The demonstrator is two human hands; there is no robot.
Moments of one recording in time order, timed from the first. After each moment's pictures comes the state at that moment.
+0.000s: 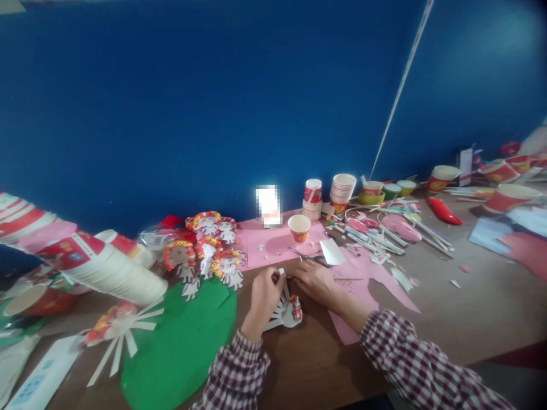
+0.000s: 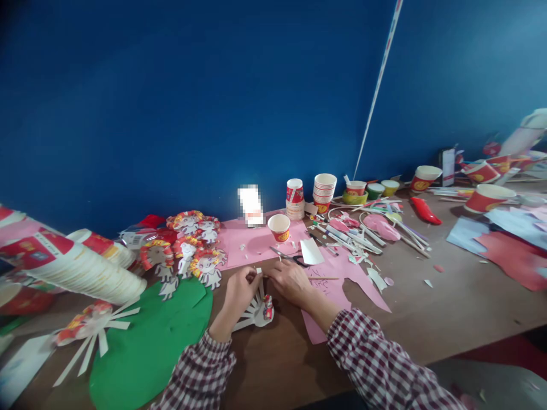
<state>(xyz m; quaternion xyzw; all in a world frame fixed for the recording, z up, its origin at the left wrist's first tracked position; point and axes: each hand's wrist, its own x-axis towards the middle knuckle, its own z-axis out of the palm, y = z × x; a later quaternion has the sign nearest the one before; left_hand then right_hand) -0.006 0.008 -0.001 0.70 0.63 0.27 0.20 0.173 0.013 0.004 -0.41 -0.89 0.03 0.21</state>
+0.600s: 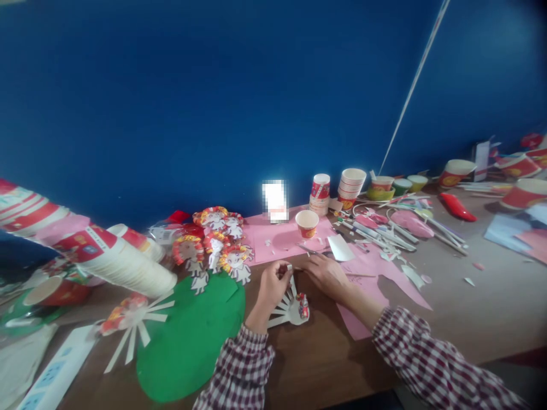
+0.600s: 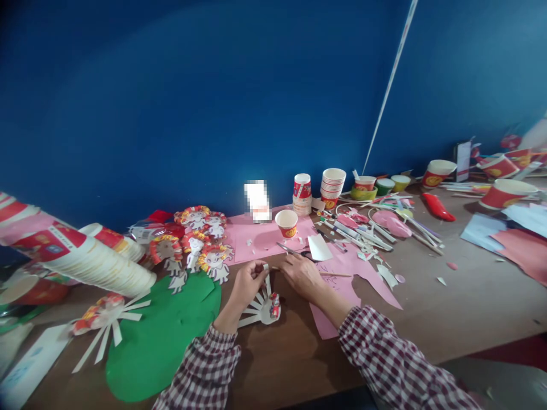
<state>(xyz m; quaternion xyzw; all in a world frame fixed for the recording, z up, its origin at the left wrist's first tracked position) -0.012 0.014 -0.015 0.62 0.54 0.40 0.40 0.178 0.016 -0.009 -0.43 -0.88 -0.02 0.22</state>
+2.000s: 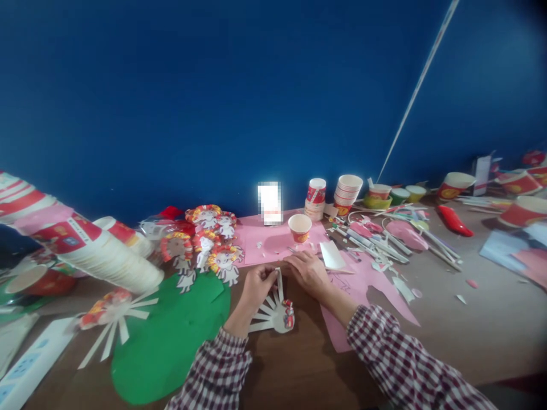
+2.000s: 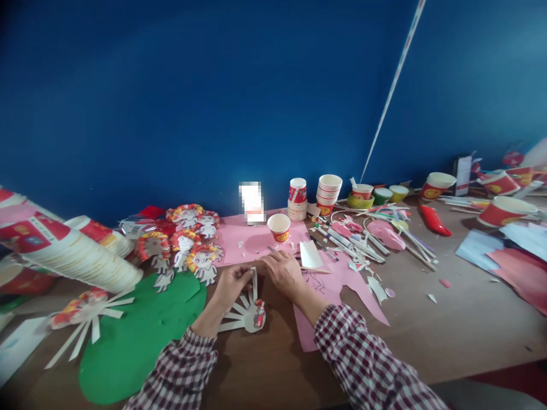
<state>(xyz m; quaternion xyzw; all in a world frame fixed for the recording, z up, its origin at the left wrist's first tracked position) -0.008 0.015 -0.009 0.49 0.56 0.44 0.51 0.170 0.037 -0.003 -0.42 -0.85 0.01 0.31</state>
